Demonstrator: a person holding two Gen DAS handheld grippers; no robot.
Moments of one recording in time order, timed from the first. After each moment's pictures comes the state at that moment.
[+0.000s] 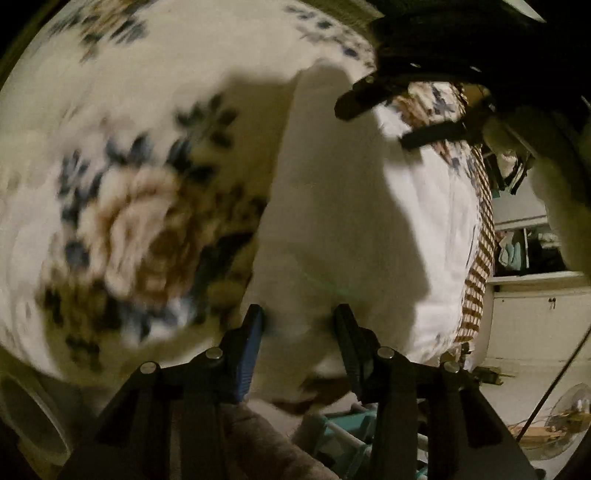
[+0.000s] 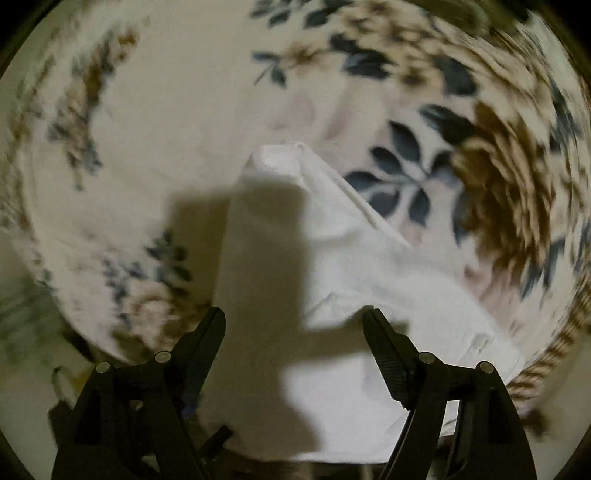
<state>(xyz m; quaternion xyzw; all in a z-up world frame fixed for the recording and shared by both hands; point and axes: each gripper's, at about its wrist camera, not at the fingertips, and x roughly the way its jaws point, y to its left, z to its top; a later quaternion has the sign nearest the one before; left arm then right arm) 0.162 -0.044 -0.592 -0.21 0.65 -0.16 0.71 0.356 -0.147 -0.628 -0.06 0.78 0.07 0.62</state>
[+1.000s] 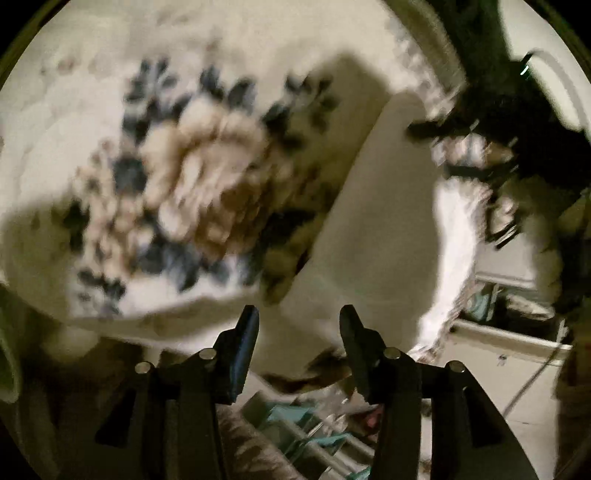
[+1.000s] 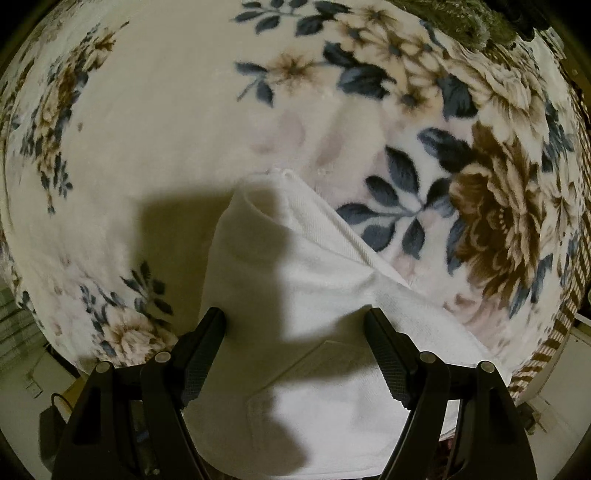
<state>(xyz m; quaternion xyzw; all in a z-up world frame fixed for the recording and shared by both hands) 0.161 0.013 -0.606 -0.35 0.64 -0.12 0.67 0.373 -0.143 -0.628 -0.07 0.77 0.05 0.64</state>
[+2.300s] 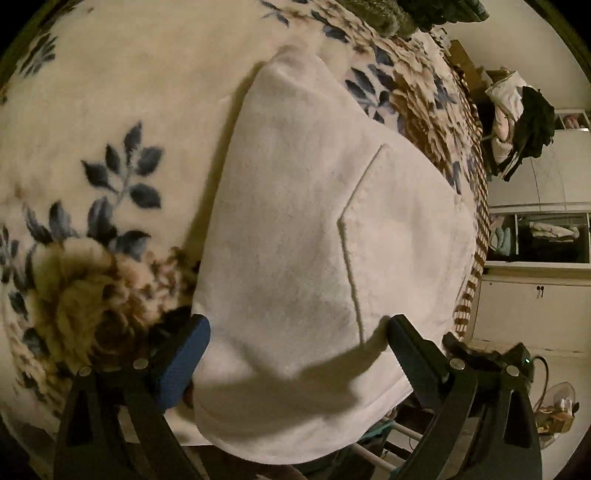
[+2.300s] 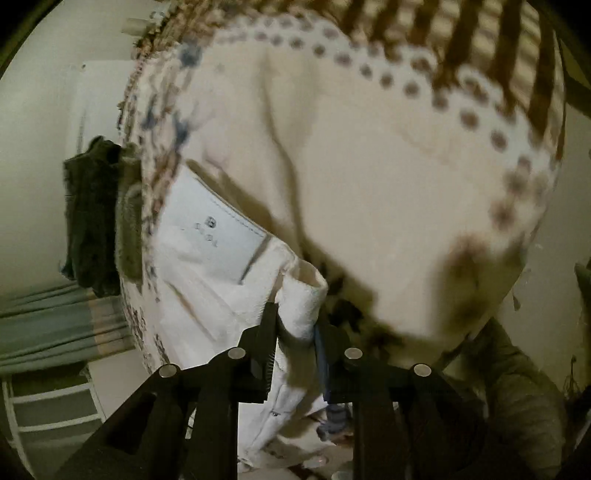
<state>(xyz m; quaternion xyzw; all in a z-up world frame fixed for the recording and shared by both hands) 0.237 -0.076 -0.603 -0.21 0.68 -0.20 0.67 0.039 -0.424 -0.660 0.59 0.46 -0.14 0.65</state>
